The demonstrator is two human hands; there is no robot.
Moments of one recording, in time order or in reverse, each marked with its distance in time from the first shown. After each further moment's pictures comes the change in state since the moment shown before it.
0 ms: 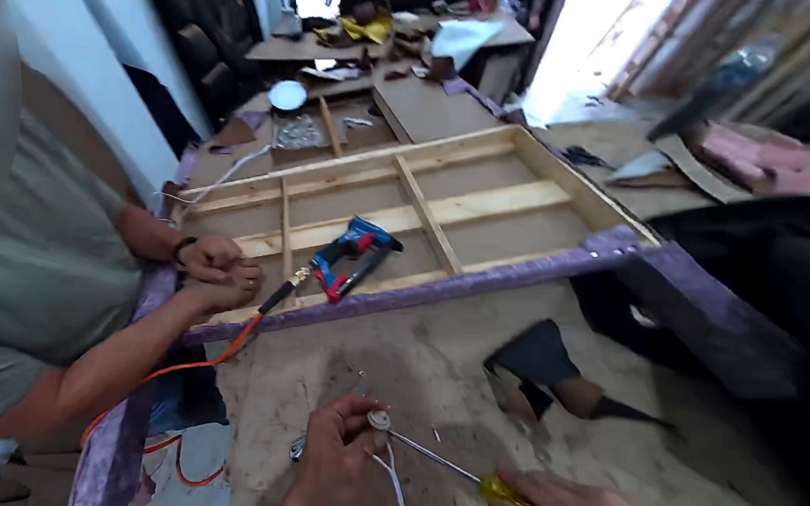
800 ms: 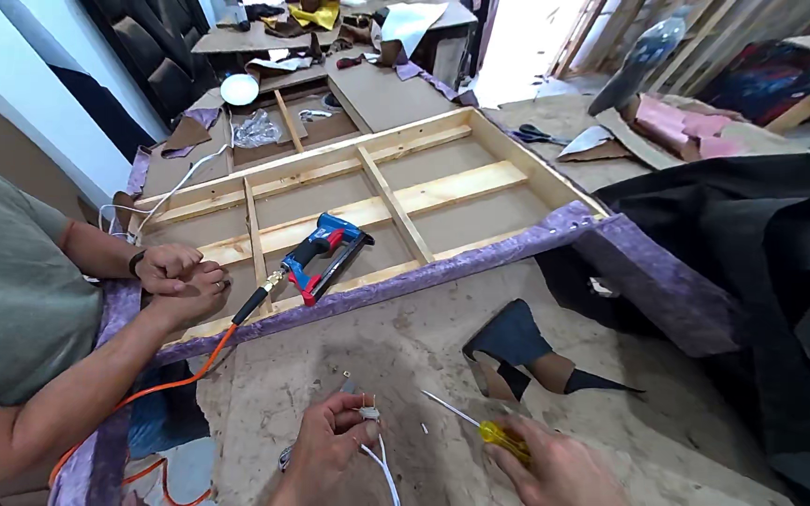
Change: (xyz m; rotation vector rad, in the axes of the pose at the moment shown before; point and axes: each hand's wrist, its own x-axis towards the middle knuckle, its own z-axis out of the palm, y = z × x) left_hand 0.023 -0.017 -0.010 -0.027 -0.097 -0.198; right_hand 0.012 0.070 0.043 -0.072 0.109 0.372
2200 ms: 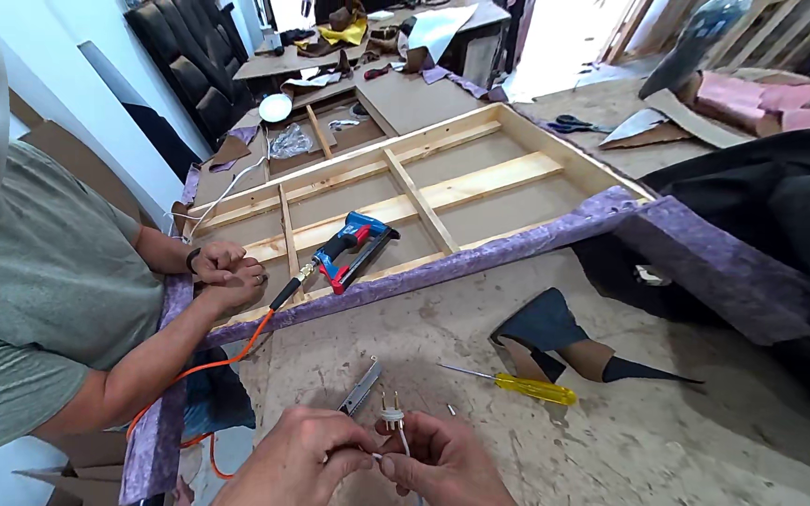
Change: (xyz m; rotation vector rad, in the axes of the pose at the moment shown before) left_hand -0.073 0.074 -0.036 0.945 -0.284 0.509; right_hand -0.018 -0.141 0.044 1.298 -0.186 -0.189
